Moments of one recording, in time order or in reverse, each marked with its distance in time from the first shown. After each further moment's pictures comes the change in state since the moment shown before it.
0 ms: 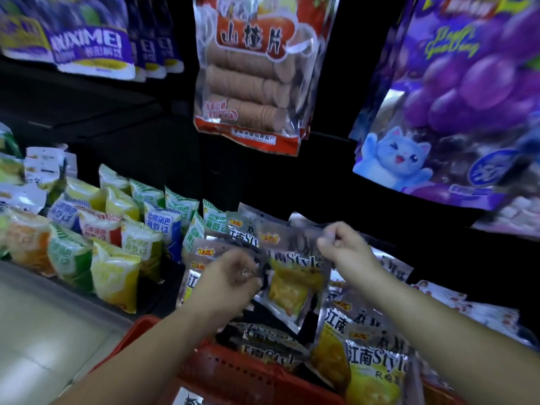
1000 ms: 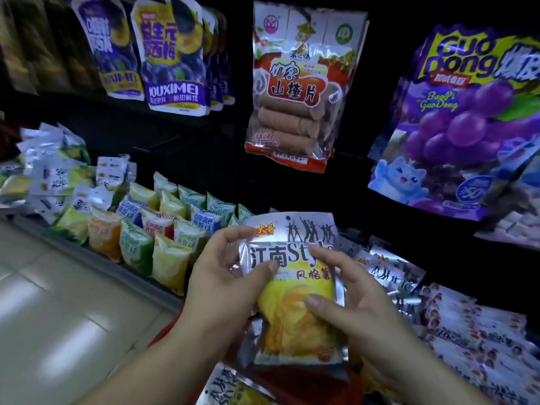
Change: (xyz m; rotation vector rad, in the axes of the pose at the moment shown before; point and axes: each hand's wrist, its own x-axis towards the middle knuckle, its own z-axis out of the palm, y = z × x) left_hand -0.140 0.105 -0.049 -0.449 0.322 0.074; right_hand -0.151 -0.118 0.029 0.583 -0.156 0.000
